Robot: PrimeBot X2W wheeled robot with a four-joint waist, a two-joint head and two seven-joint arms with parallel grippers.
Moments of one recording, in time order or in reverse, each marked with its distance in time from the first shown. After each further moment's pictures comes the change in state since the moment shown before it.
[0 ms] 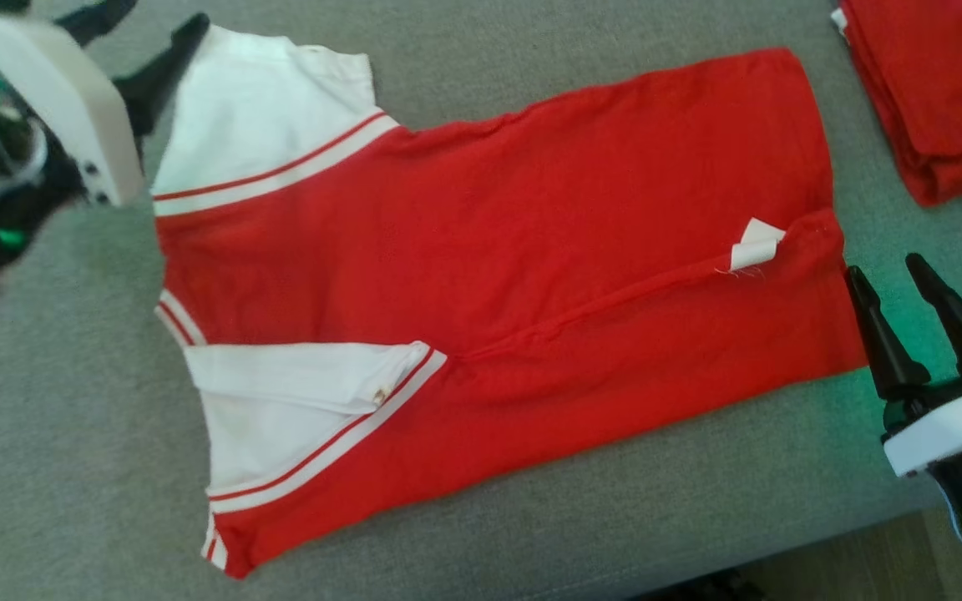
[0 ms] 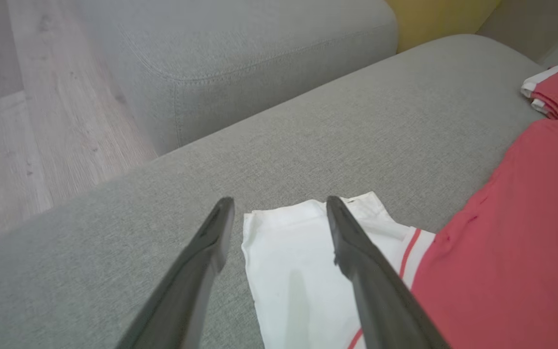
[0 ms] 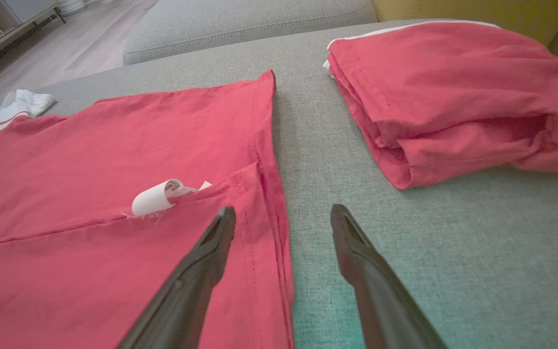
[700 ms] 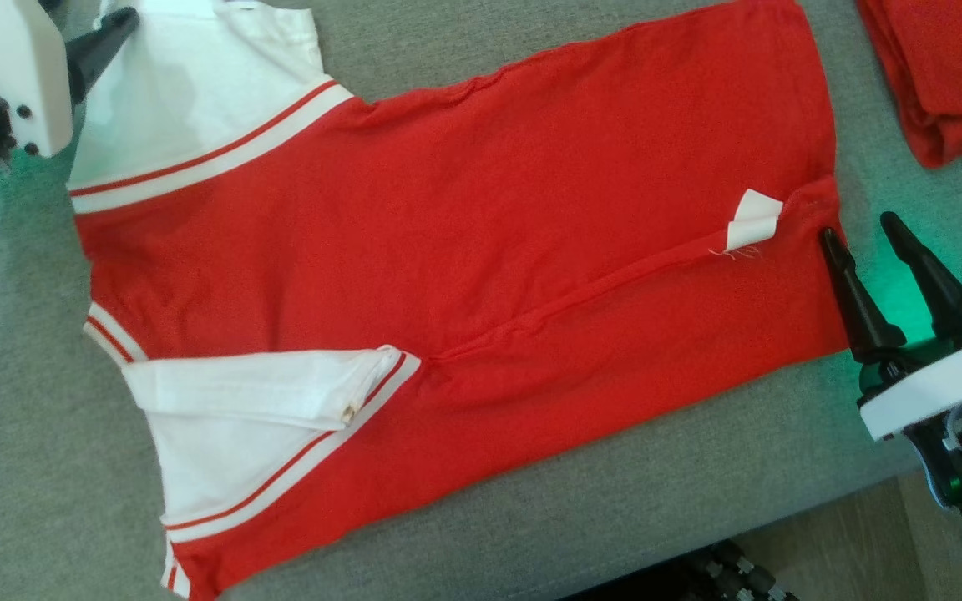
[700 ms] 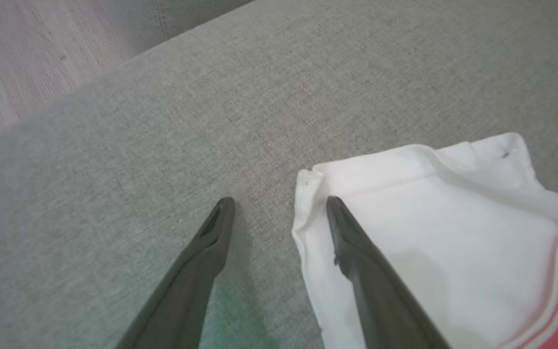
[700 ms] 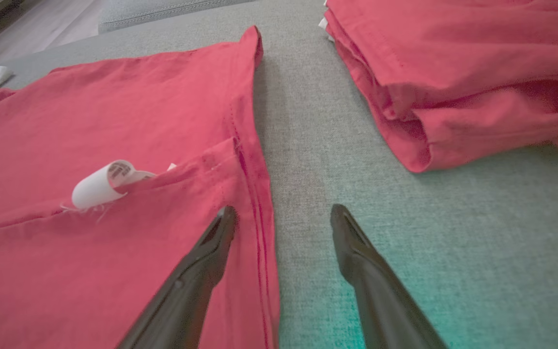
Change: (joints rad) left arm -0.157 0.038 -0.095 0.150 -0.035 -0.005 0.202; right arm -0.107 0.010 0.065 0.042 0.001 0.000 -0.023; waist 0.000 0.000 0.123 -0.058
